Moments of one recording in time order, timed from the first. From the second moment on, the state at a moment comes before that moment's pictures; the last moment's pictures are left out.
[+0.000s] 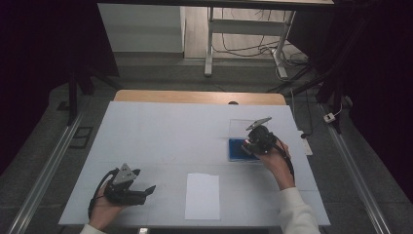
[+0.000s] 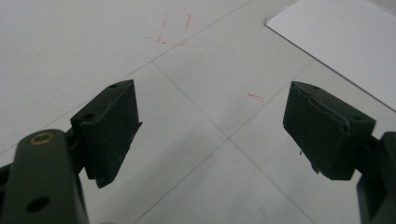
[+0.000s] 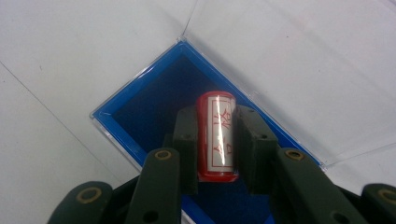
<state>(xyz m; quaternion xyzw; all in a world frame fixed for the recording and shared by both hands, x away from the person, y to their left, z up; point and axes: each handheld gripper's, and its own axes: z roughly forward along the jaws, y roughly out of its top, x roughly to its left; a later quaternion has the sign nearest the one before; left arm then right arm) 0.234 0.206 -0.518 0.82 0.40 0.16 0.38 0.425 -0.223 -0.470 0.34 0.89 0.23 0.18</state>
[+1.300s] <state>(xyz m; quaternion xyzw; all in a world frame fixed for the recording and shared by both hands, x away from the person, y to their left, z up) 0.235 0.208 -0.516 0.82 0.41 0.16 0.38 0.400 -0.234 -0.421 0.32 0.86 0.34 0.20</state>
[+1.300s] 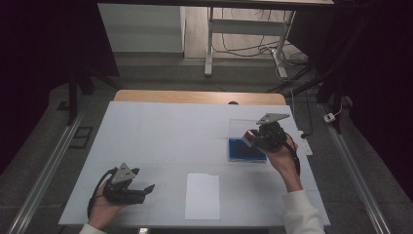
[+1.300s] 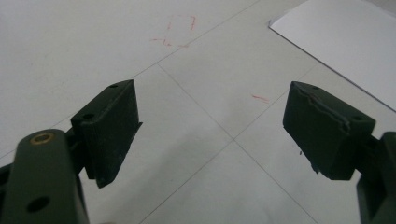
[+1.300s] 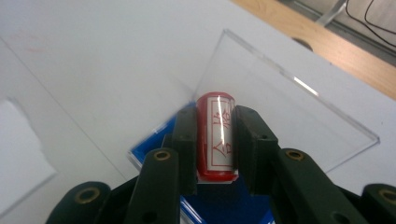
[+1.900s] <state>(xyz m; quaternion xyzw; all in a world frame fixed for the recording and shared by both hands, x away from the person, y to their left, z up) 0.235 0.209 -0.517 0.82 0.41 0.16 0.38 0.404 -0.226 -0.424 0.33 0.86 0.32 0.20</state>
